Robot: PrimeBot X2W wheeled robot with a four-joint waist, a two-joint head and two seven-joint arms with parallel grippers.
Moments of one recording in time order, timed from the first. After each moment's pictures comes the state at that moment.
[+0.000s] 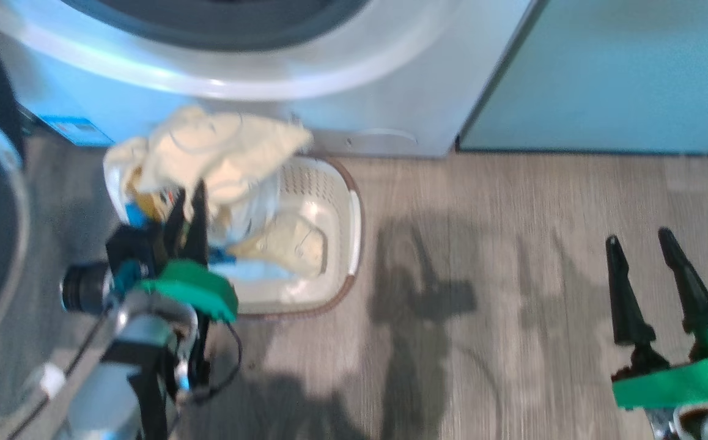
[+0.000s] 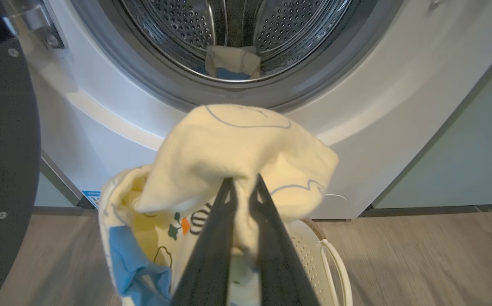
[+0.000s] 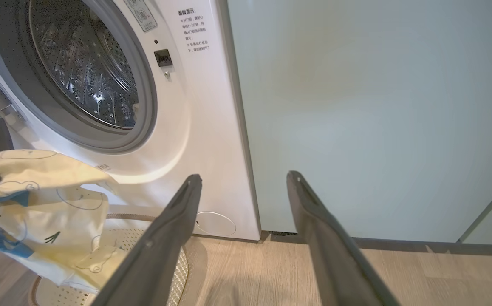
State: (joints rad) left arm -0.35 0.24 -0.25 0.27 -0.35 0.21 -0.25; right arm -0.04 -0.05 0.02 -0.03 0.20 0.13 -0.25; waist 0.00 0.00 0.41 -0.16
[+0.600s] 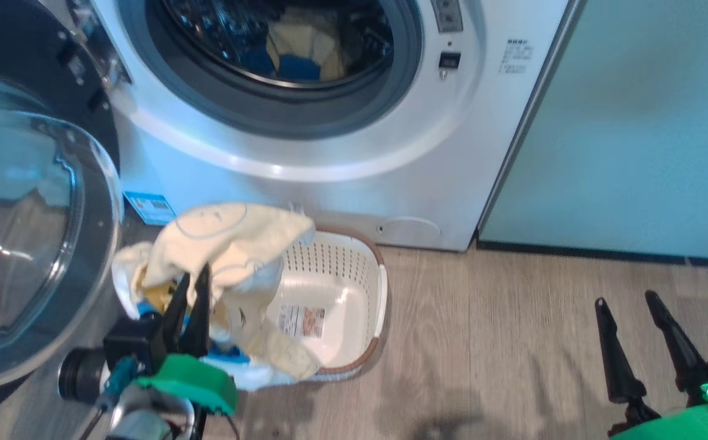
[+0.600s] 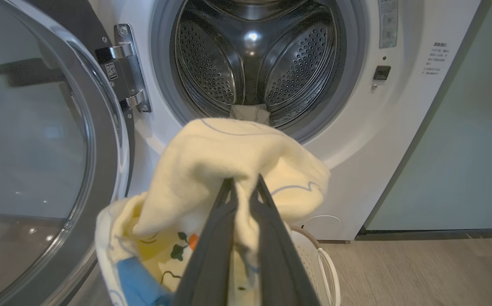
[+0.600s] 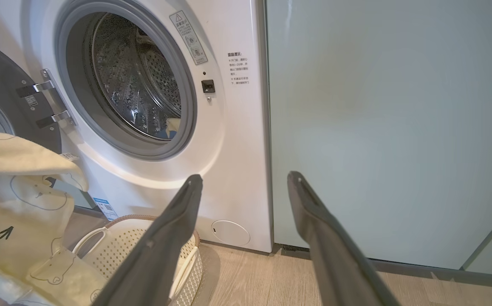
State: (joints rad) left arm -0.03 0.27 -0.24 0.00 -0.32 0.25 -0.24; right arm 0.10 -0.06 0.02 -0.01 0.15 0.13 -0.23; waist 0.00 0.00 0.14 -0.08
